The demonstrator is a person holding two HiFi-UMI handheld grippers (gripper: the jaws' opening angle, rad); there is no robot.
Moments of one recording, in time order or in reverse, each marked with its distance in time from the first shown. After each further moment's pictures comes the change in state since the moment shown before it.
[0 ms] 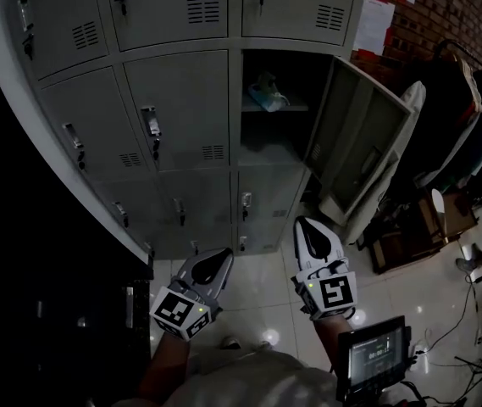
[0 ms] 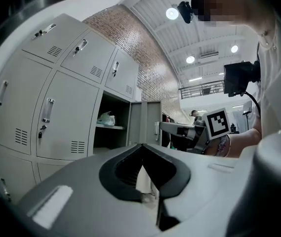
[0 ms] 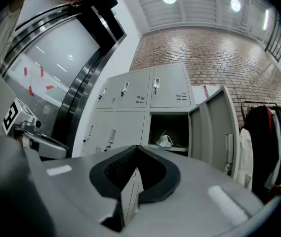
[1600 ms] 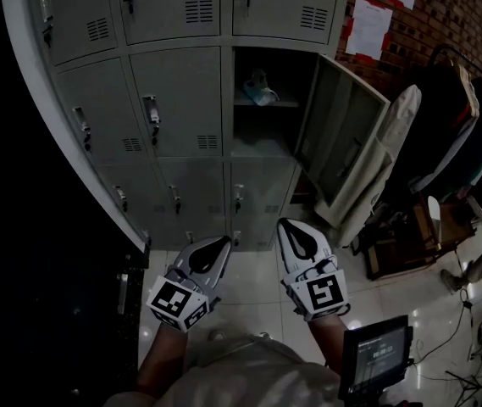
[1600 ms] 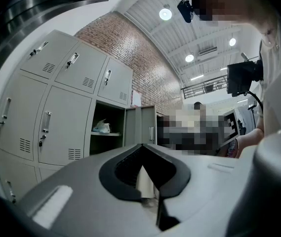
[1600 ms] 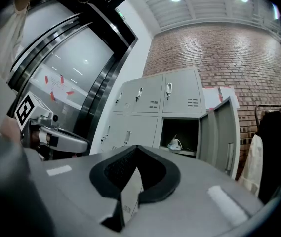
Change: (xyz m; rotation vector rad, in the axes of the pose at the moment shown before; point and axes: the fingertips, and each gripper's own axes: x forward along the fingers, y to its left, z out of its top) left arm 0.004 -0.071 0.018 0.055 -0.047 0.070; right arm -0.060 0.012 0.018 -0.054 -0.019 0.184
